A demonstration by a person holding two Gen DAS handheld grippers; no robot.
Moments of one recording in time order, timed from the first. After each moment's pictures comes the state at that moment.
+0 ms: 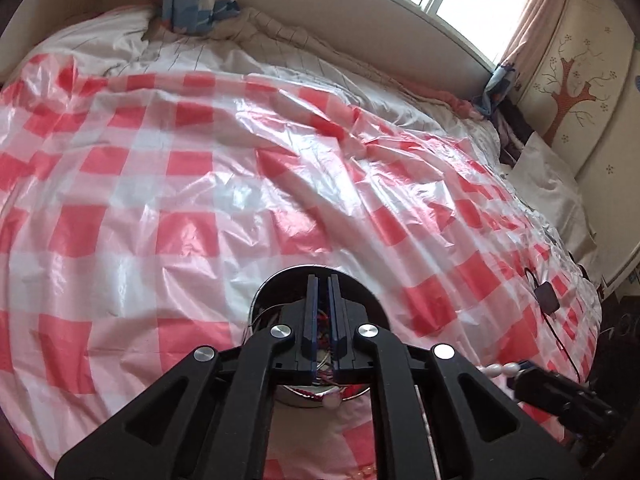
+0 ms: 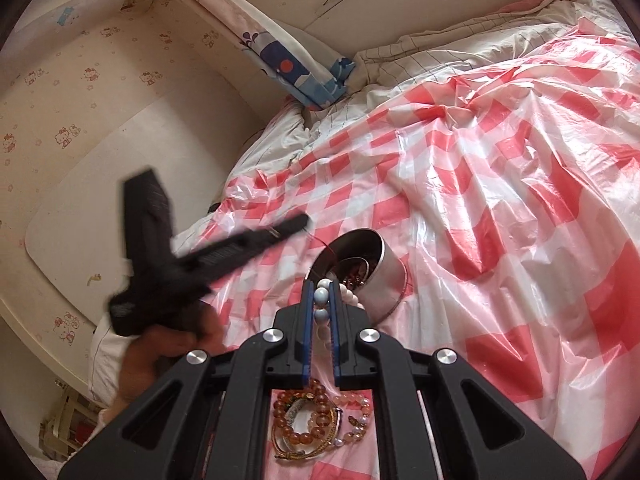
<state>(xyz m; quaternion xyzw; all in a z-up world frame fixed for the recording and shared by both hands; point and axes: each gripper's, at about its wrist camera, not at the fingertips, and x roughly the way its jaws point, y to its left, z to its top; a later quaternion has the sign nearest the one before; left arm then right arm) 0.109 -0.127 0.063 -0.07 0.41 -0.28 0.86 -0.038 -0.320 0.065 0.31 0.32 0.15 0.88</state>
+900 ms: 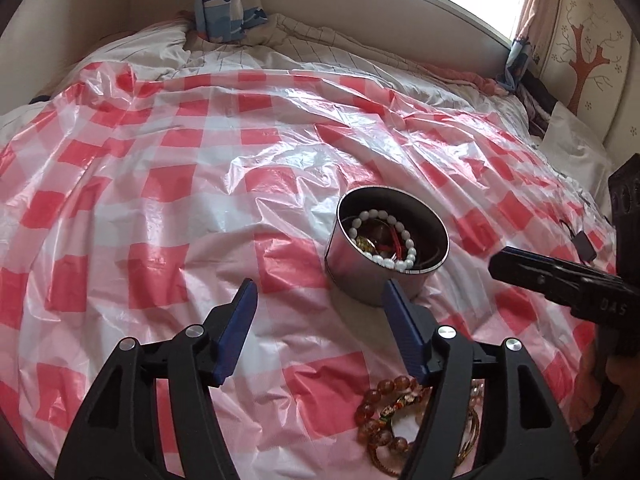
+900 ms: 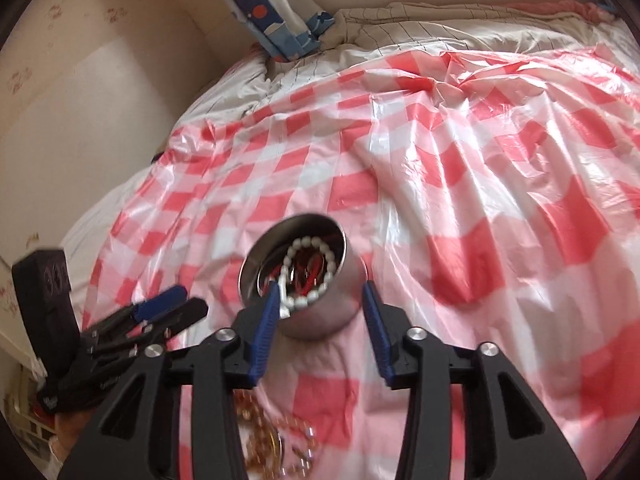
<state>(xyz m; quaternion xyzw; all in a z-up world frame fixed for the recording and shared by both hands) 0.038 -0.072 0.053 0.01 0.40 -0.22 0.89 0.006 -0.298 0.048 0.20 0.42 0.10 0.88</state>
